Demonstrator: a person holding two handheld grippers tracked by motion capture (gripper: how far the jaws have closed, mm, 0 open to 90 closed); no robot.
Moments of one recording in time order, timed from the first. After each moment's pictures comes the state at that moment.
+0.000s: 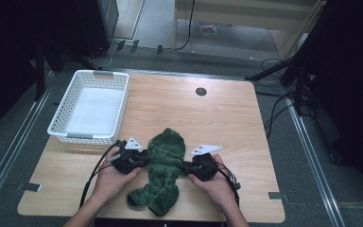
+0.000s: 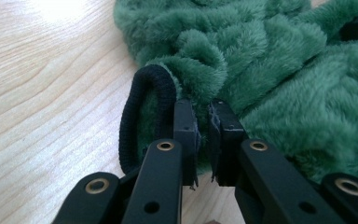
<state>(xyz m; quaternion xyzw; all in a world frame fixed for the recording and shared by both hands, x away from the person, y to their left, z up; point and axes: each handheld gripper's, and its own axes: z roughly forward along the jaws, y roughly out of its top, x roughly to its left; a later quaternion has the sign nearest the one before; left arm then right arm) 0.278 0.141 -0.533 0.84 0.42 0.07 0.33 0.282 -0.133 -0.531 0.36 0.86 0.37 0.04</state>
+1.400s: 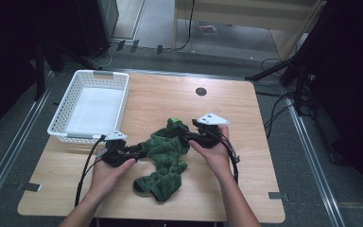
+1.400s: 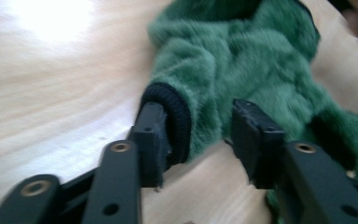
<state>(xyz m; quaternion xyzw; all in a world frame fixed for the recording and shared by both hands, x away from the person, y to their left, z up) 0.289 0.174 -0.527 0.75 0.49 0.05 0.44 0.353 -0.139 -0.491 0.39 0.76 0.48 0.19</state>
